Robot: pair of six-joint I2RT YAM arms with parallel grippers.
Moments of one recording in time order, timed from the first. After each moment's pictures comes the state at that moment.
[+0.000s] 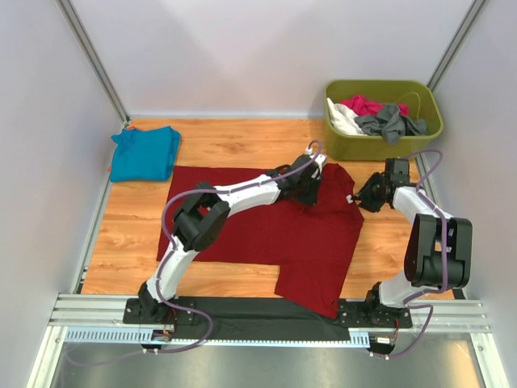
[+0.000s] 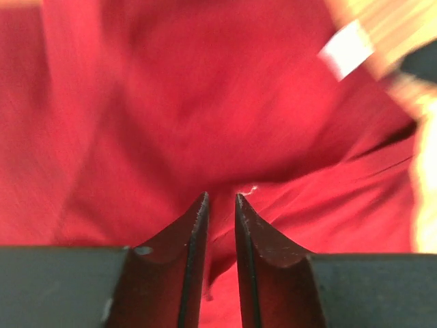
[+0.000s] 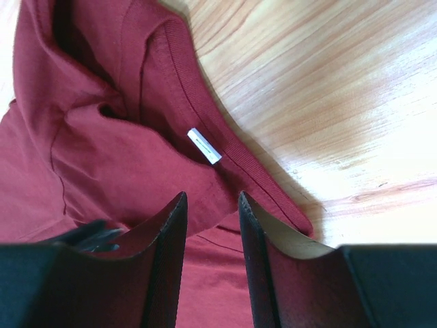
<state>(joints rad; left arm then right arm) -0.89 2.25 1.78 -0.27 0.04 -0.40 -0.13 1.54 0.88 -0.33 -0.21 0.64</state>
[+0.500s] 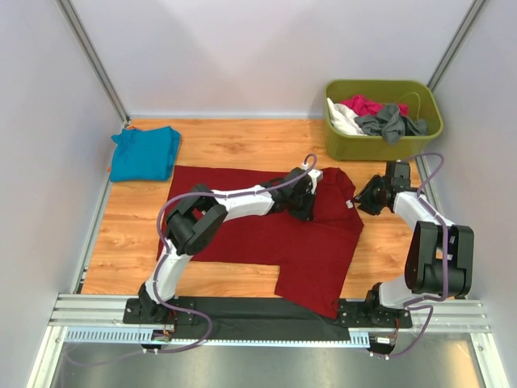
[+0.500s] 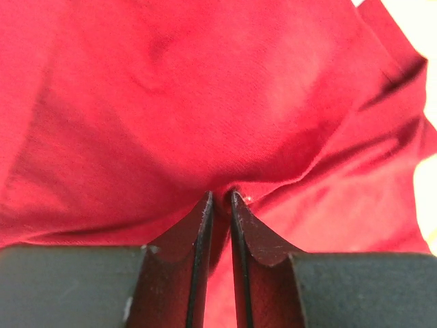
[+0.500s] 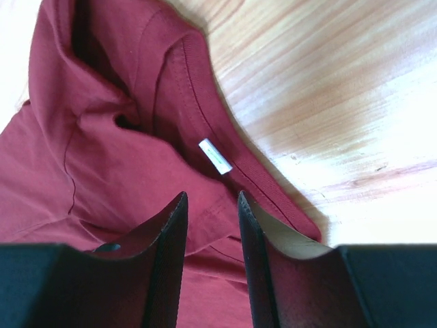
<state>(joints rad) -0.91 2.18 1.54 -0.16 0.15 -0.43 -0.13 1.48 0.83 -0.32 -0.21 0.64</state>
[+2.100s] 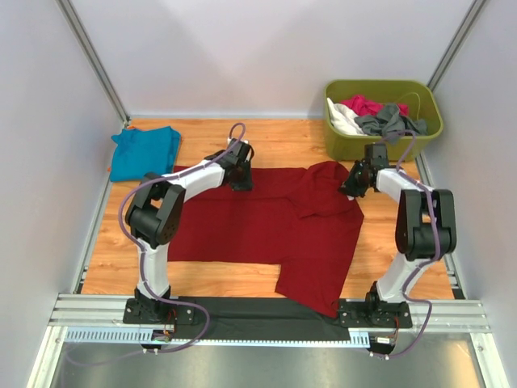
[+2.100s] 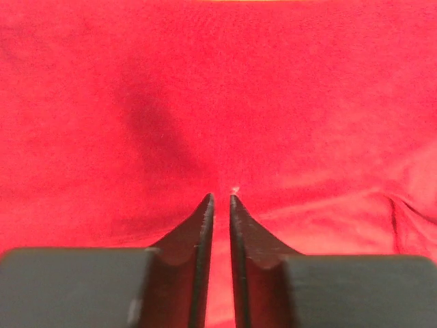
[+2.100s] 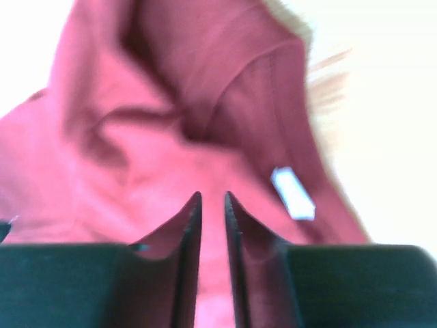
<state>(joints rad) -0.52 1.99 1.38 -0.35 -0.01 -0.53 -0.01 1.80 1.09 -0.30 -0.20 0.59</state>
